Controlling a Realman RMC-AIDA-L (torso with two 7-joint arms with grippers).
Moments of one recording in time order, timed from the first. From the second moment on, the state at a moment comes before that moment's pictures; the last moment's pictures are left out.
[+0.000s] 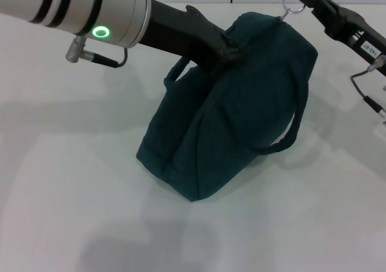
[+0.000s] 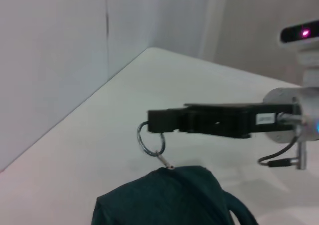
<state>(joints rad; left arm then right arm) -0.56 -2.08 1.35 1.59 2.14 1.47 -2.37 0.58 2.03 -1.63 -0.31 -0.36 -1.28 1.18</state>
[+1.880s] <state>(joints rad) -0.51 -2.09 1.23 1.46 1.90 1.43 -2.18 0.51 2.03 -1.68 -0.26 -0.29 -1.13 1.19</state>
